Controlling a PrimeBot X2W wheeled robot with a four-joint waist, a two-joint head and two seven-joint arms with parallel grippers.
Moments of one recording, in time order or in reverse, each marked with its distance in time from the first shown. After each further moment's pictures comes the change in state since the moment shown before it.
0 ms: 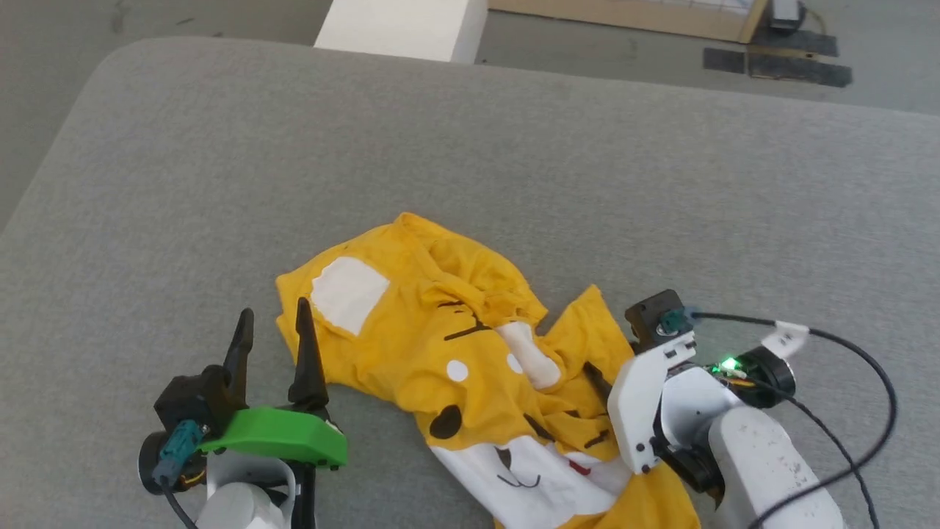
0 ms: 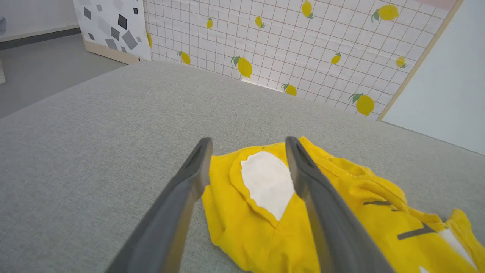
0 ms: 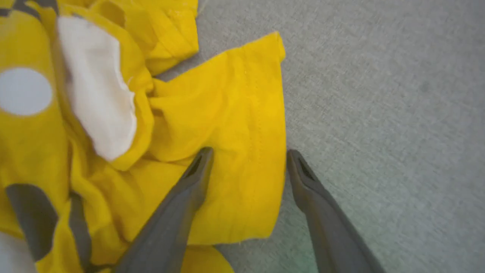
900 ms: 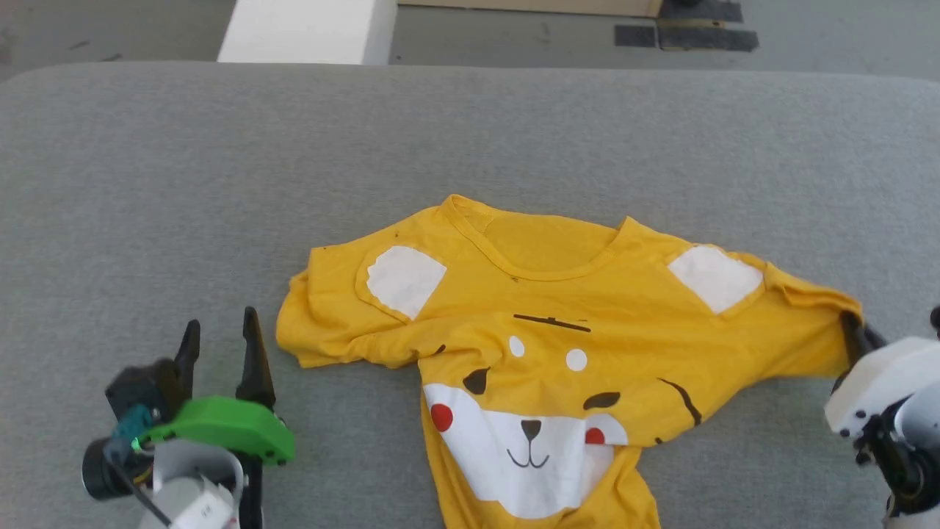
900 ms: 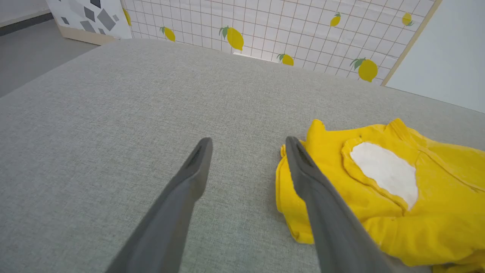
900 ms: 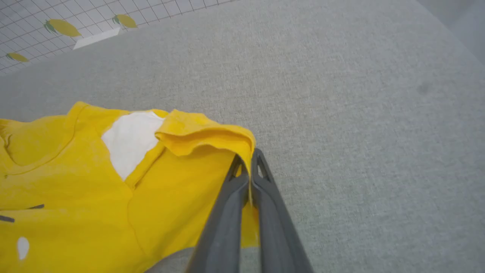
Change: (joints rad) left arm -0.006 0.018 0.137 0.052 0.059 -0.043 0.096; right arm 0.123 0.000 -0.601 -0.232 0.113 0.000 -0.115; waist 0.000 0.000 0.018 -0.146
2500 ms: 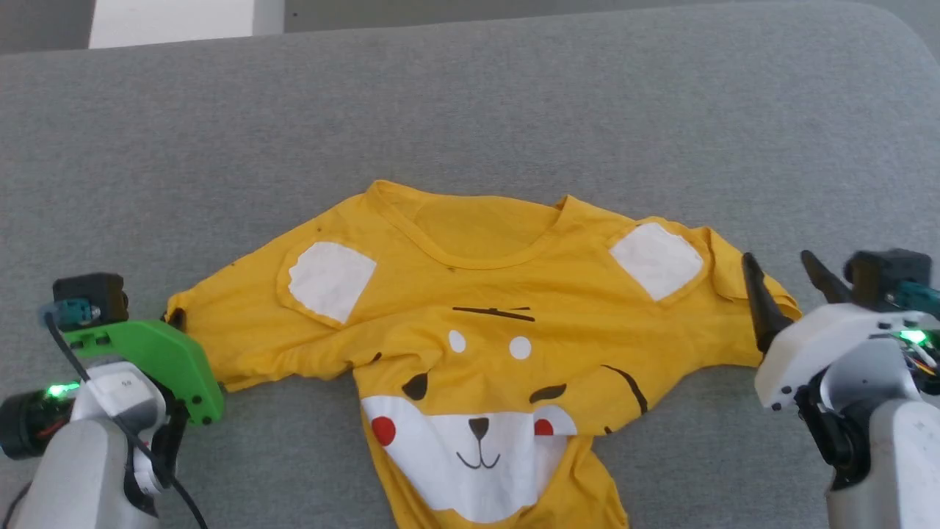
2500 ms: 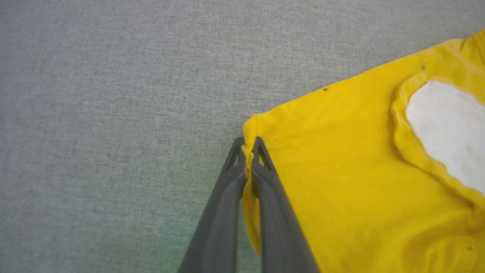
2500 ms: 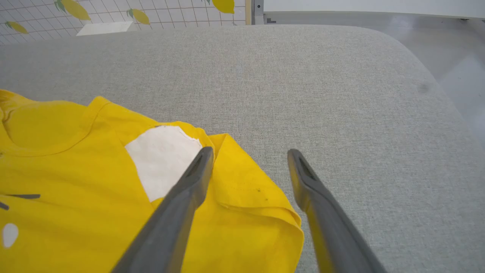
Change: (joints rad) left arm -0.122 0.206 0.001 -0.060 -0.058 0.056 0.619; right arm -0.029 0.001 0.204 -0.082 -0.099 0.000 -0.090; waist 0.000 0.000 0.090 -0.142
